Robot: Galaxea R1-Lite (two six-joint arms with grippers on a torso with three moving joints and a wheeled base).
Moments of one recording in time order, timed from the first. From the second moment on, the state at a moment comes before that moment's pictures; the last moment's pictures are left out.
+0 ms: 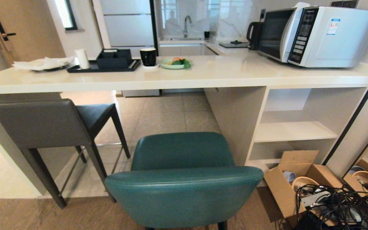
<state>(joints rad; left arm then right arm) -0.05 0.42 -0.52 -0.14 0.02 0.00 0.05 0.50 -0.67 0.00 -0.31 -0.09</state>
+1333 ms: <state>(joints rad) 0.00 0.00 0.00 -0.14 -0.06 0.05 0.00 0.00 -0.12 0.07 -0.11 -0.03</state>
